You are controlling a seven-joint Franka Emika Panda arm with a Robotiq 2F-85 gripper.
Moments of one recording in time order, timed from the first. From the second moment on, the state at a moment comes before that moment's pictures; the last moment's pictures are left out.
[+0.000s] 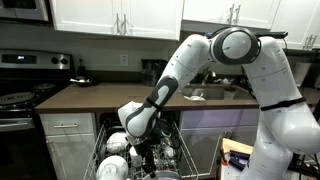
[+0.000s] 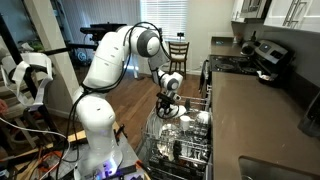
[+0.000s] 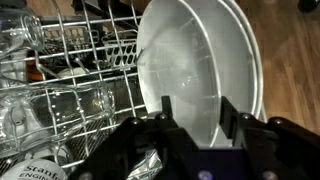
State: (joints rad) arm 0.10 0.55 0.15 -2.08 0.05 2.15 -0.23
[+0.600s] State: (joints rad) arm 0.11 0.55 0.15 -2.07 0.05 2.12 -0.23
